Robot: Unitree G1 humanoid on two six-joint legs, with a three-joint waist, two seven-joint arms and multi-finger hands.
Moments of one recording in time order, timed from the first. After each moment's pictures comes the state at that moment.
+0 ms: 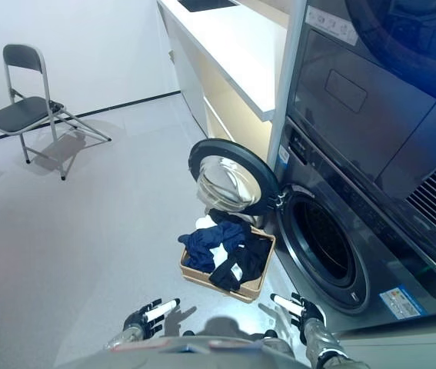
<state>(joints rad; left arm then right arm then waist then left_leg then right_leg) -0.02 0.13 -0.07 1.28 -0.32 -0.12 0.01 -0.05 -0.19 0.08 1.29 0.40 -0.11 -0.02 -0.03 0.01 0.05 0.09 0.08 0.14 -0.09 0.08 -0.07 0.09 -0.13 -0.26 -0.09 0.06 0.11</state>
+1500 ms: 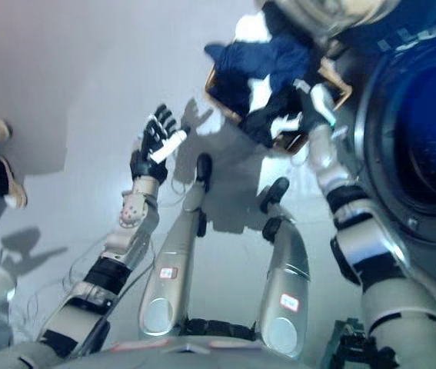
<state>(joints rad) -0.40 0.26 -0.25 0.33 -0.47 -0.30 0.28 -1.06 -0.54 0.43 1.10 -0.07 -0.14 -0.29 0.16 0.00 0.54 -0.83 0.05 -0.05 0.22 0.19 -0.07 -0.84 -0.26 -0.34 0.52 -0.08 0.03</state>
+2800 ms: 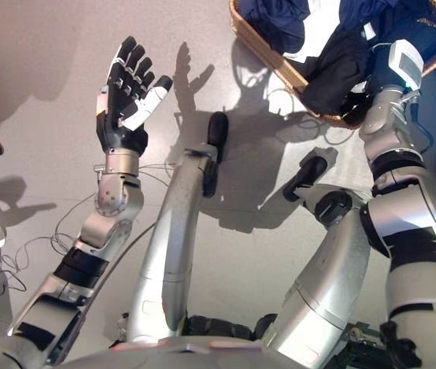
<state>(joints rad) -0.39 0.41 -0.31 0.05 -0.47 -0.34 0.40 -1.18 -0.68 0.48 1.31 -0.16 -0.09 -0.36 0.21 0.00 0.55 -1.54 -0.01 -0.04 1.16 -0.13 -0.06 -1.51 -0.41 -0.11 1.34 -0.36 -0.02</state>
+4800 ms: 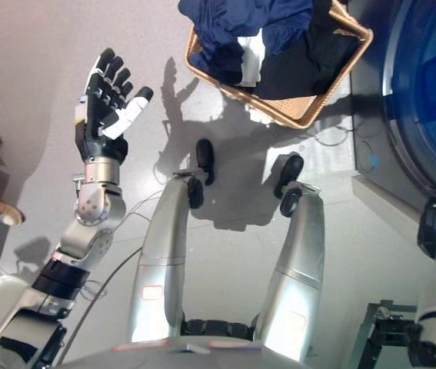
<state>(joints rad) -0.29 0.51 -0.27 -0.01 -0.47 -0.32 0.42 -1.21 -0.96 0.09 1.46 0.14 -0.01 -0.71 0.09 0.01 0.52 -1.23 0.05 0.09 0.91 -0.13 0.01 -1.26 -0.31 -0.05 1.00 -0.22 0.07</state>
